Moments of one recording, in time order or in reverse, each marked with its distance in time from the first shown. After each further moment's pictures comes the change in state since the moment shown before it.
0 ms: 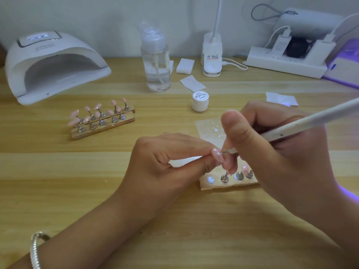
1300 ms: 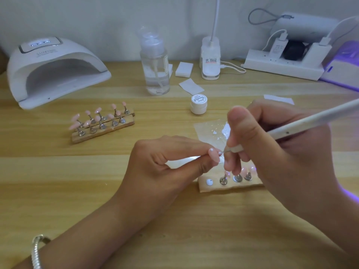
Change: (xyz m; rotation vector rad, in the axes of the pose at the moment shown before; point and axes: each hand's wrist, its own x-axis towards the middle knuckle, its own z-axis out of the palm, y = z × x) left_hand -0.001 0.000 0.001 -0.060 0.046 -0.090; right_hand 0.002 -0.005 -0.001 0.134 0.044 0.018
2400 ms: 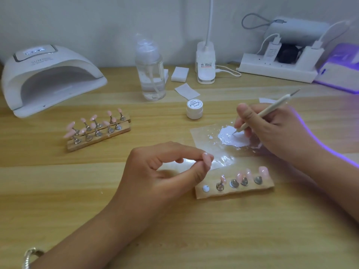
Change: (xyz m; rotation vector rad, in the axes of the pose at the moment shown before) left_hand -0.004 -0.002 -0.002 0.031 0.056 -0.147; right_hand 0.033 0.063 -0.064 -0.492 -0.006 0.332
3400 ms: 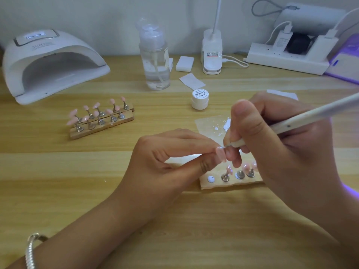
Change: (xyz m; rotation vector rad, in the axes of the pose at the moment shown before) left_hand 0.005 -0.003 0.004 -0.065 -0.079 0.178; right_hand -0.051 -0.063 0.034 0.374 0.018 -0.438
